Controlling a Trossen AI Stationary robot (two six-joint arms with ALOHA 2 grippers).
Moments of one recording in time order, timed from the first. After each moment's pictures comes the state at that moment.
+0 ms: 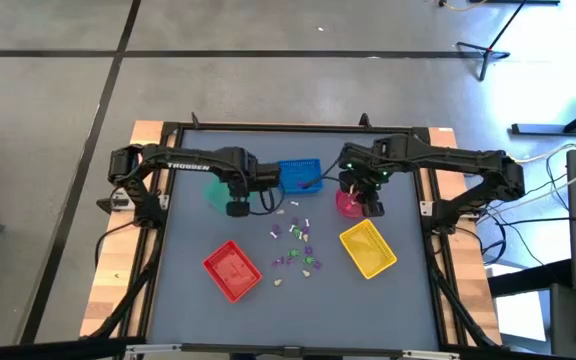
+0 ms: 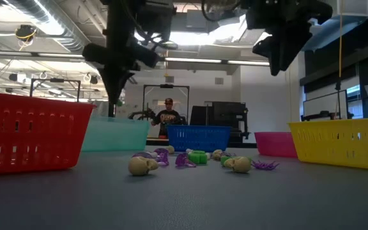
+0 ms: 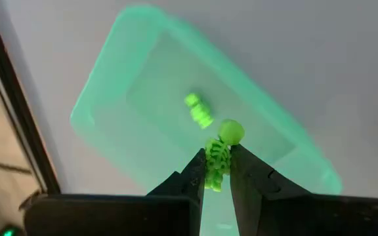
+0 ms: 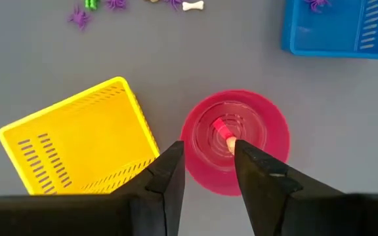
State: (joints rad) left arm 0.17 1.74 1.38 -1.25 -0.29 0.11; right arm -0.19 1.45 1.32 -1.20 -0.15 -0.34
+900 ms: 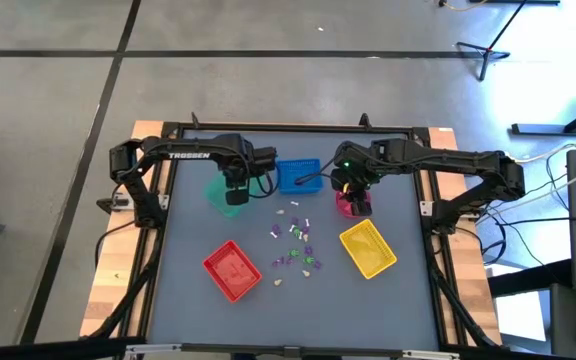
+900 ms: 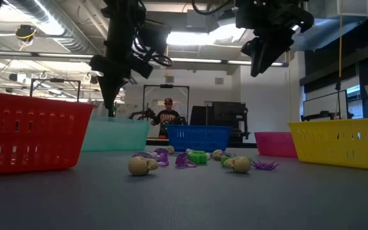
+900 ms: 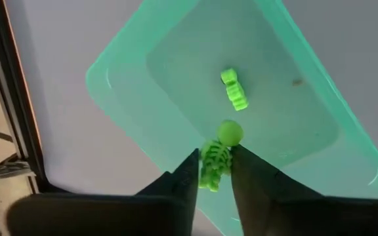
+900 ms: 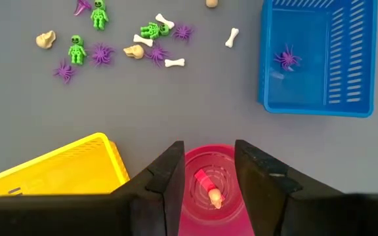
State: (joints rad) left arm 0.30 1.74 1.35 -1.25 -0.27 0.06; right arm -0.19 1.45 1.28 -0.99 -0.15 -0.34
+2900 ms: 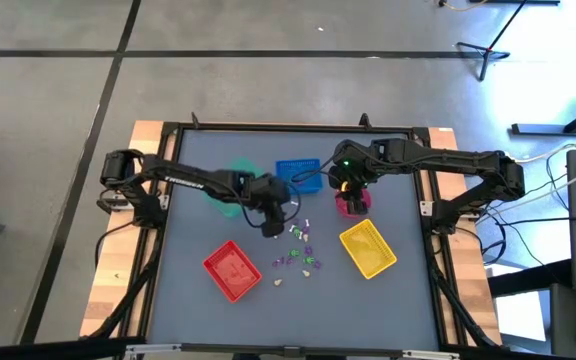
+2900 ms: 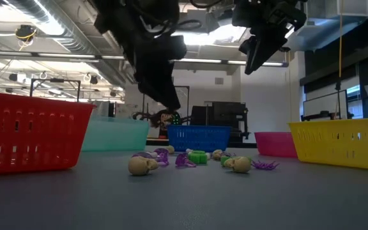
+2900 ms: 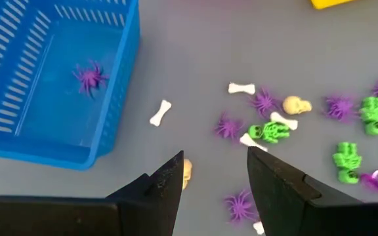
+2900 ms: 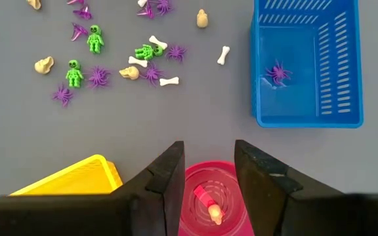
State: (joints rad) left arm 0.05 1.69 1.08 -0.32 -0.10 -0.20; right arm -0.19 1.45 1.28 -0.93 -0.15 -0.29
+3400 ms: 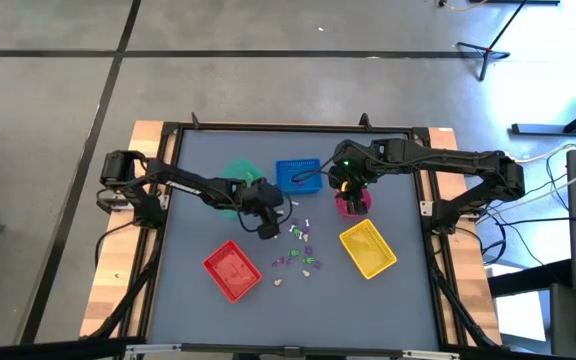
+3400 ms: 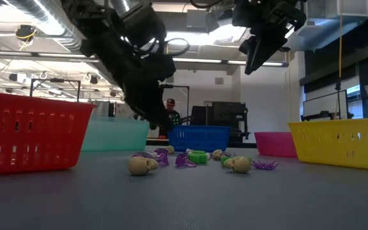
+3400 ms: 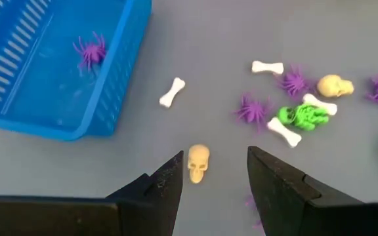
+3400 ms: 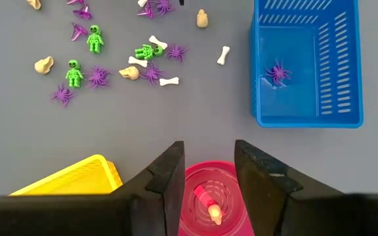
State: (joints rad) left arm 0.05 1.69 0.86 -0.03 -0.14 -0.20; right arm -0.19 1.45 1.28 -0.93 -0.15 -0.29
